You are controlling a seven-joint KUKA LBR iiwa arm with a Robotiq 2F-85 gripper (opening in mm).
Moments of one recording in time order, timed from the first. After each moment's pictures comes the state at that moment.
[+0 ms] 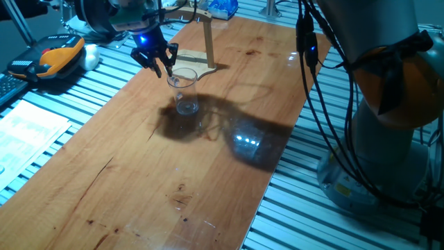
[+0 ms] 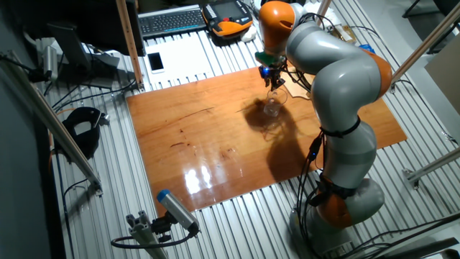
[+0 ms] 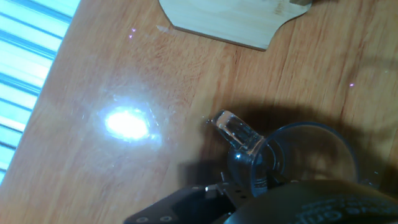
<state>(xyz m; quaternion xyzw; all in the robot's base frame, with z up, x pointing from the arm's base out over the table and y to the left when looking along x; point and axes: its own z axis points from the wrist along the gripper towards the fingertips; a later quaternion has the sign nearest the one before) 0.592 -0.011 0.156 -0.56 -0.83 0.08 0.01</state>
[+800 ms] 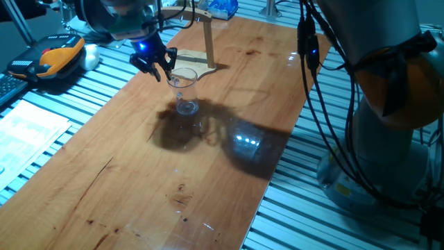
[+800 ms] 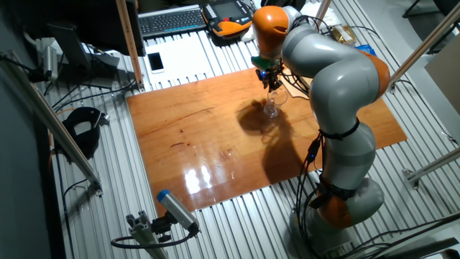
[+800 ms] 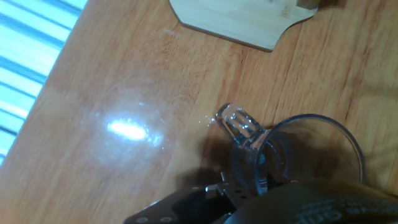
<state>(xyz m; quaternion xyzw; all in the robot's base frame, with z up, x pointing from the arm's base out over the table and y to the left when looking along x) 0.589 -0.001 0.150 -0.52 -0.85 0.09 0.00</state>
